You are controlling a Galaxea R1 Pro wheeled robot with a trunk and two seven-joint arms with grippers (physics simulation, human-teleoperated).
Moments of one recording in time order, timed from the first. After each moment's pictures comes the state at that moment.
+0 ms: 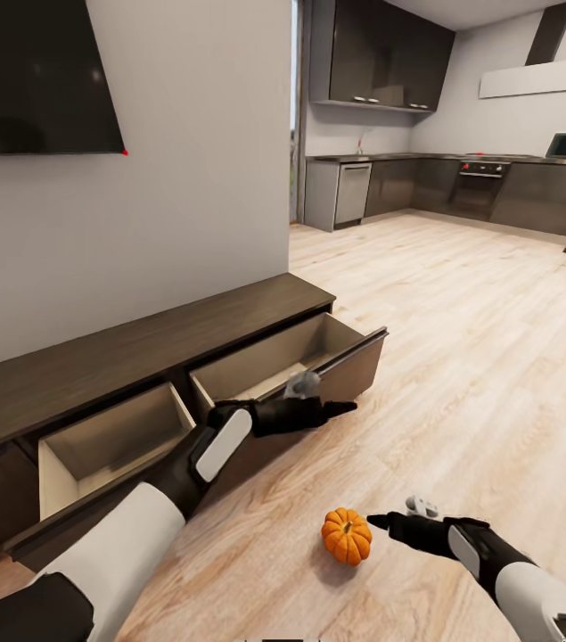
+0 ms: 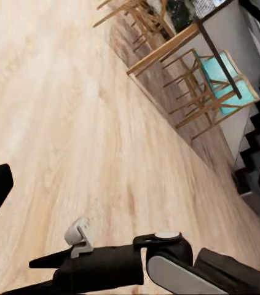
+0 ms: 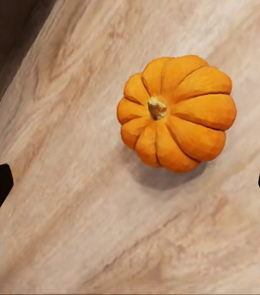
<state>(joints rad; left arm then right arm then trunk) -0.86 -0.13 -0.50 -0.91 0.85 0.66 -0.43 -0.71 -0.18 -0.07 -0.21 -0.20 0.37 0.56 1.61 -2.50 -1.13</state>
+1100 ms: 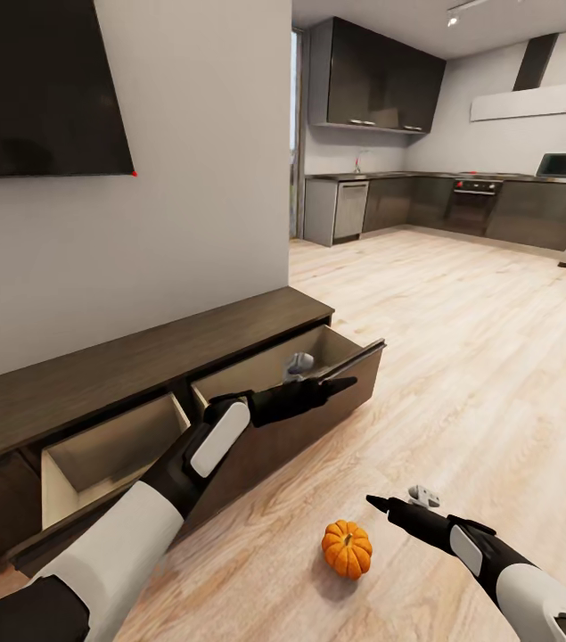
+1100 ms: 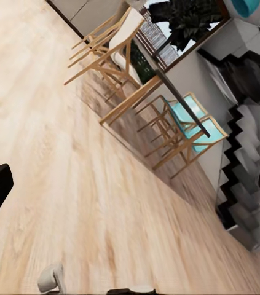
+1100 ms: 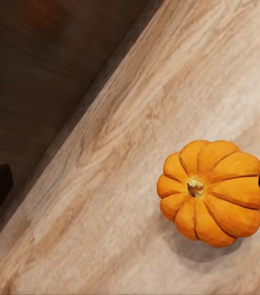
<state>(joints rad) -0.86 -0.12 -0.50 -0.97 0.95 0.55 -0.44 -0.71 -0.18 -0.11 -0.19 -0.31 0.23 0.61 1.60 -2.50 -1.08</state>
